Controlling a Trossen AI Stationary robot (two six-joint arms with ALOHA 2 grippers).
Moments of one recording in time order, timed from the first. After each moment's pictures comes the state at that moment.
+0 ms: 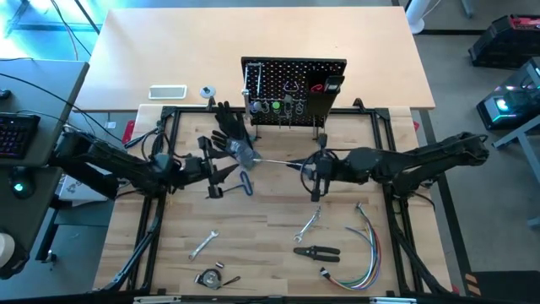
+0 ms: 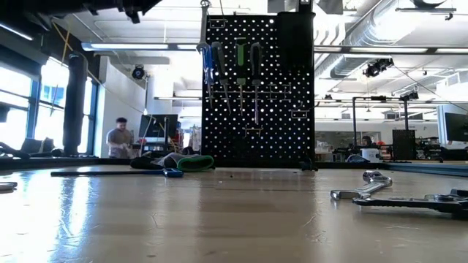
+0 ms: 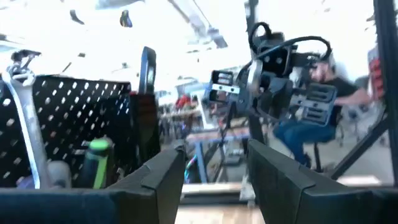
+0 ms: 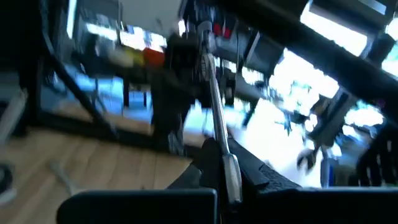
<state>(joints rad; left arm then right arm) -0.20 1.05 0.37 1.05 -0.40 0.33 0.20 1.24 0.93 0.28 0.33 -0.34</state>
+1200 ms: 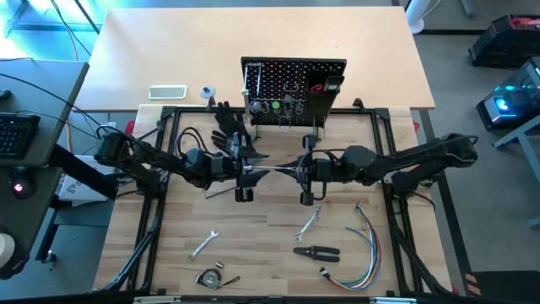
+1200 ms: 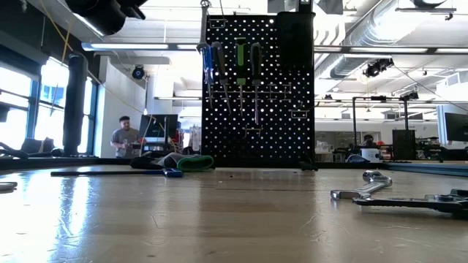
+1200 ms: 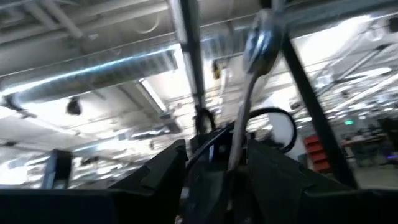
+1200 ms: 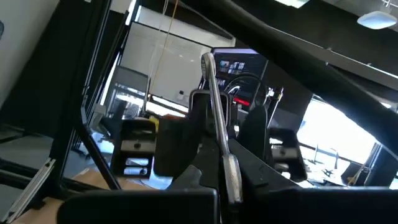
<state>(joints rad) -0.08 1.58 0.79 1.47 0.03 0.30 0.16 1.39 0.93 0.71 0.10 -0.38</state>
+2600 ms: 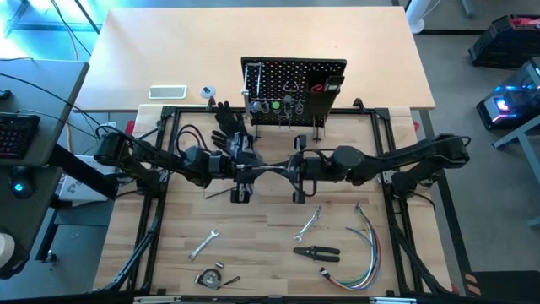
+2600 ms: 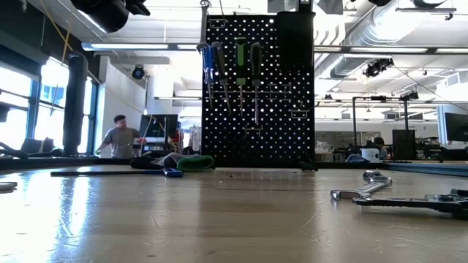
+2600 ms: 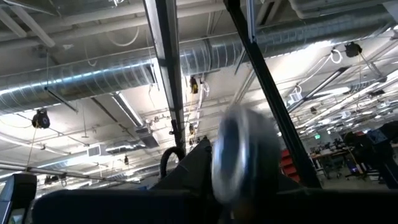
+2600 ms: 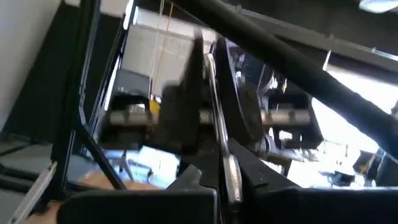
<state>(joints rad) -0.08 1.57 0.81 1.47 0.14 0.24 0.11 1.48 0.93 0.80 0.06 -0.29</state>
